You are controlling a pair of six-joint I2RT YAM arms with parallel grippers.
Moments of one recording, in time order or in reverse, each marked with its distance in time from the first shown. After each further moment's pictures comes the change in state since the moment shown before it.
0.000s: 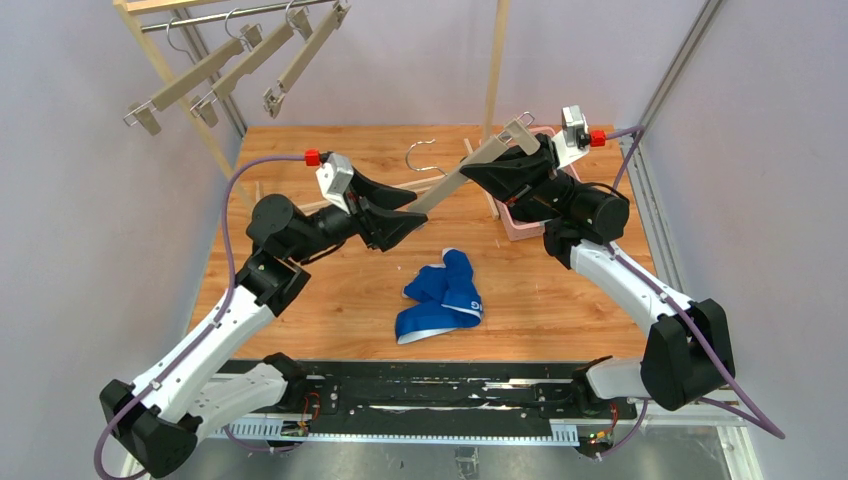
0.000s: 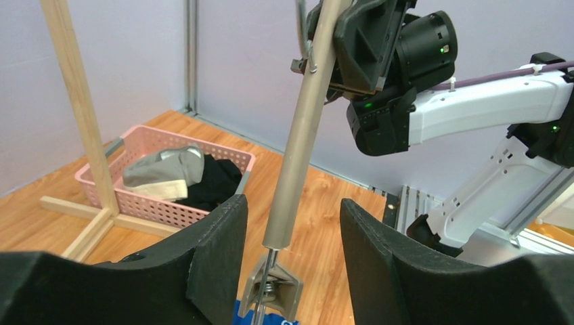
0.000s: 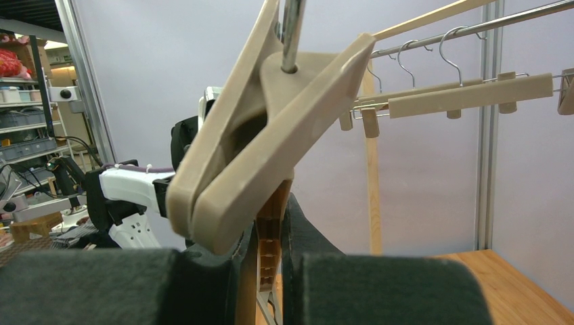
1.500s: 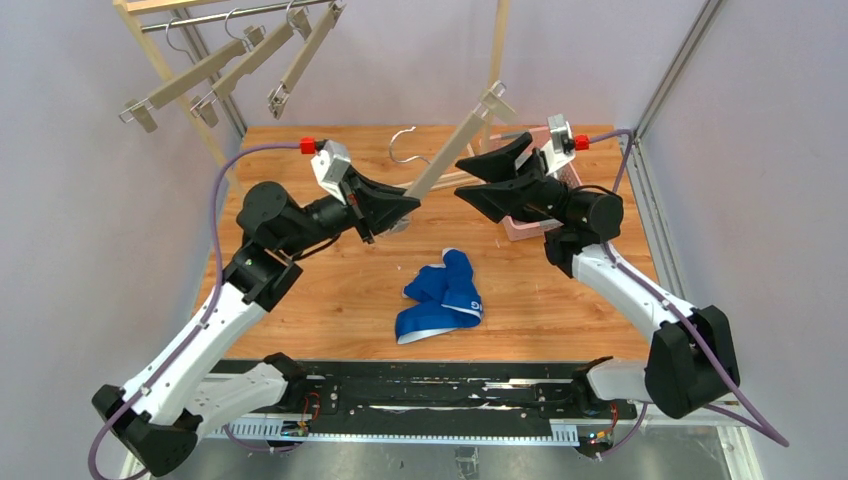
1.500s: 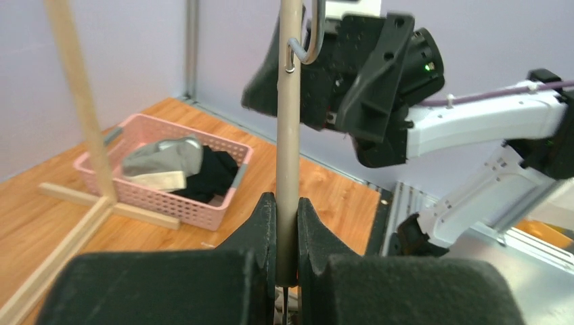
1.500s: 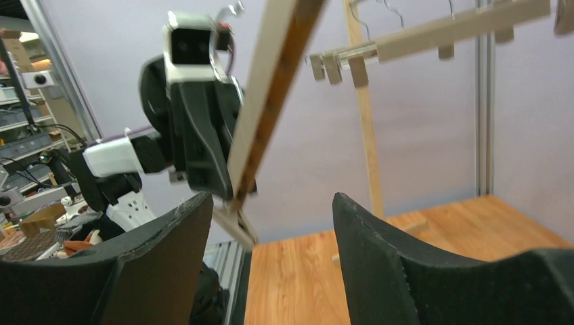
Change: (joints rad) left arm -0.005 0.041 0.117 -0.130 0.023 -0.014; right arm 0.004 -0.025 -0.055 -0.106 -0.025 -0.040
